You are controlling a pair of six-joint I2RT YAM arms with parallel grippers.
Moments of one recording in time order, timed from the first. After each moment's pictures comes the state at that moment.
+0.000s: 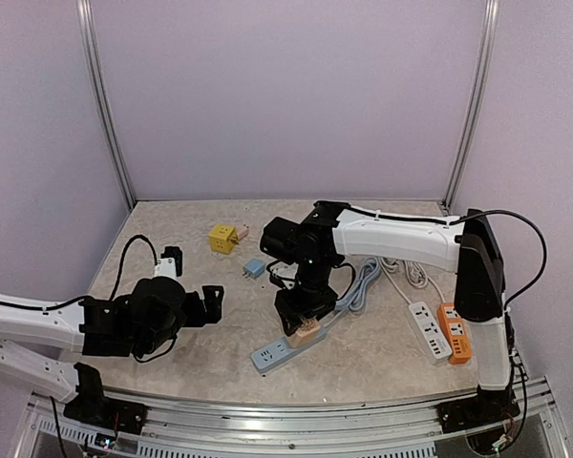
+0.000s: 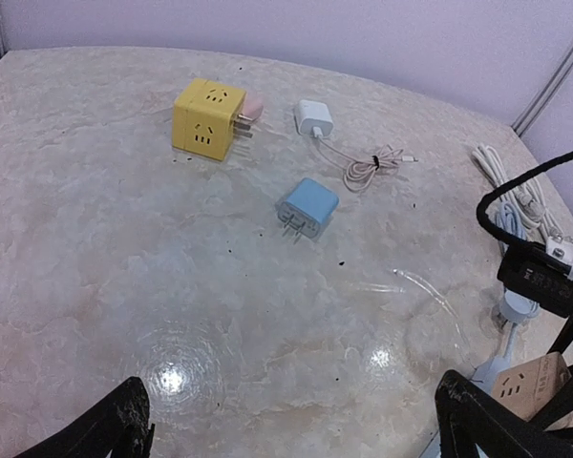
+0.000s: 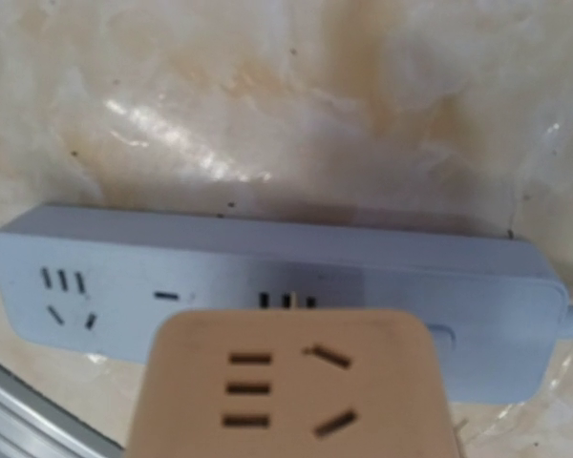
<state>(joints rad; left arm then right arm) -1.10 1.08 0.50 -0.02 -0.72 -0.73 1.03 2.13 1.88 -1.21 -0.17 0.44</state>
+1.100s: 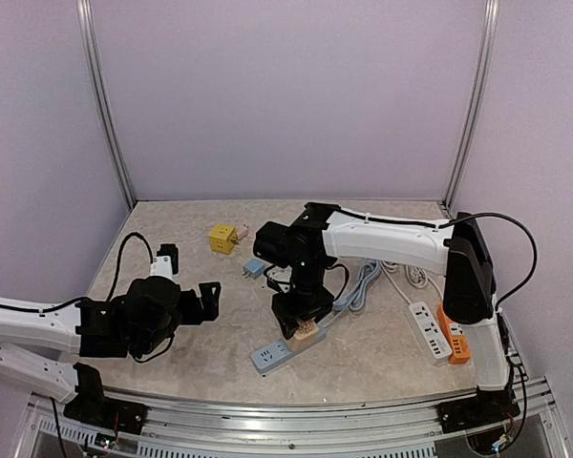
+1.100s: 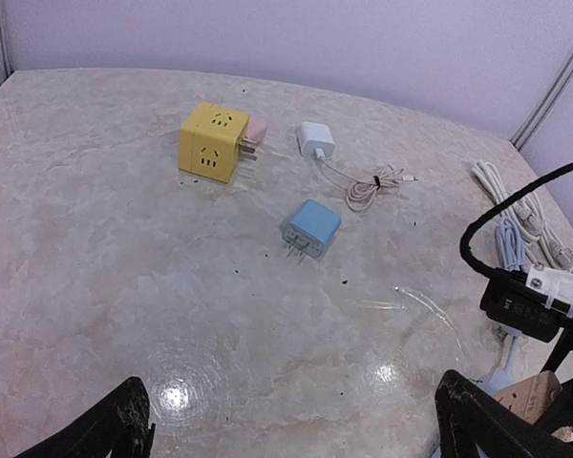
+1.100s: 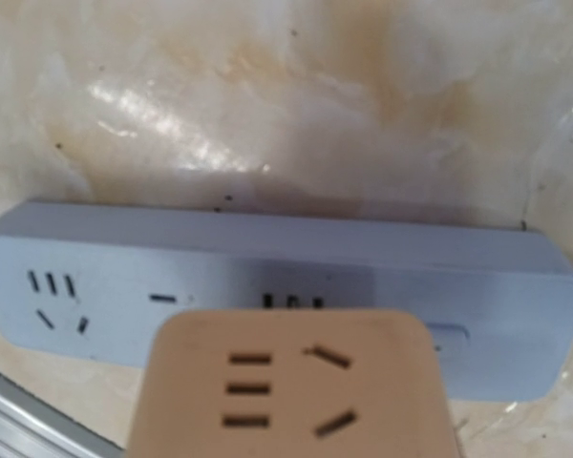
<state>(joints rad) -1.10 1.05 0.49 0.02 -0.75 -0.68 1.05 2.19 1.94 -1.27 -0.15 0.46</state>
